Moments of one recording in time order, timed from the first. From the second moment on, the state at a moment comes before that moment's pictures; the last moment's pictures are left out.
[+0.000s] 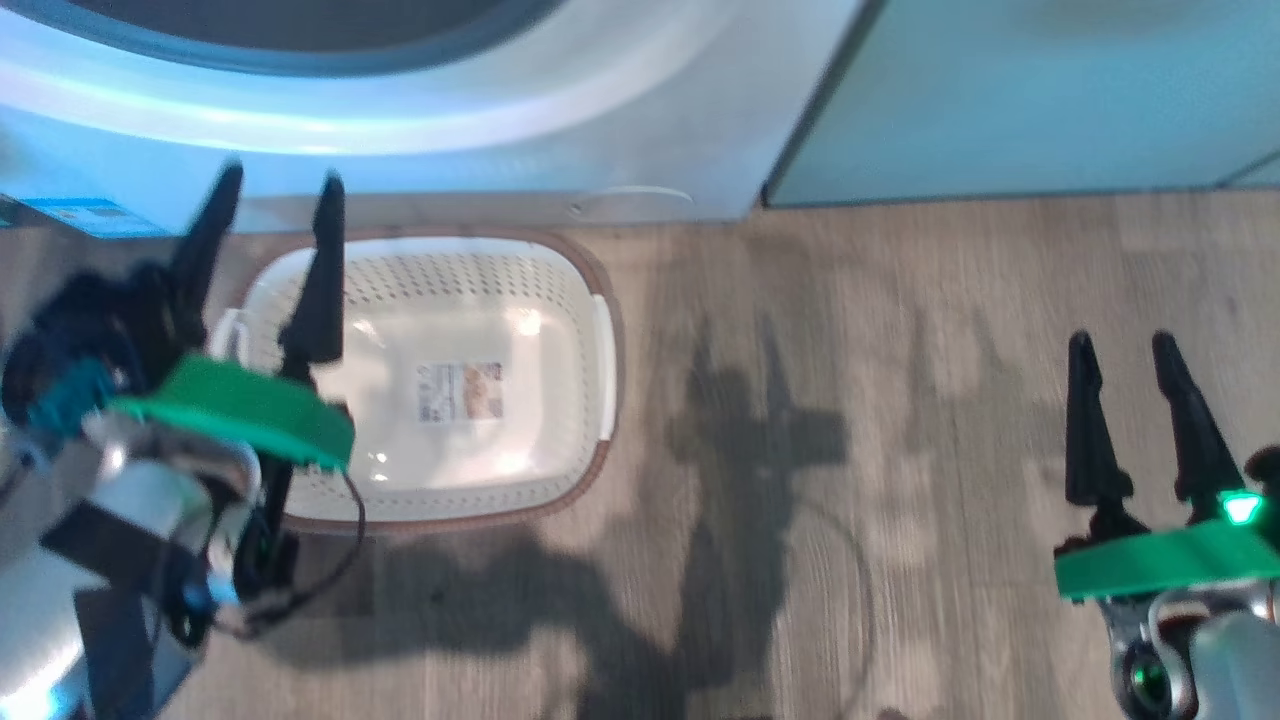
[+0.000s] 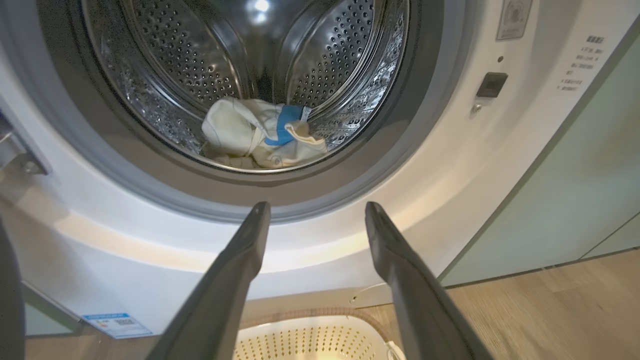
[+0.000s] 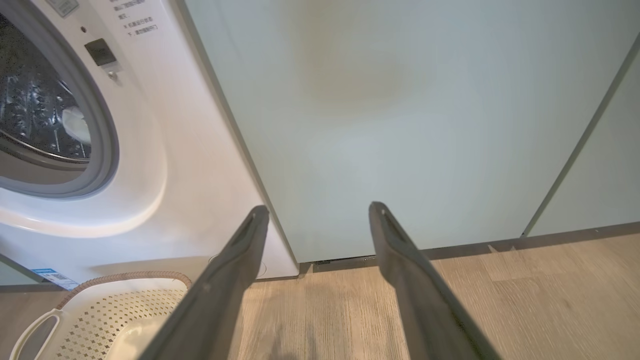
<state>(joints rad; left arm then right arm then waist) -0.40 0.67 -0.43 -0.22 -0.68 0.43 -0.19 -0.15 -0.04 0.04 0.09 0.27 0.13 -0.25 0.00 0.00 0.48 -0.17</state>
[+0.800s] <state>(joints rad) -0.07 0.53 -0.48 -0.17 -0.64 0.43 -0.25 0.05 -0.04 0.01 0.06 0.21 0.13 -0.19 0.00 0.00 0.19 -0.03</state>
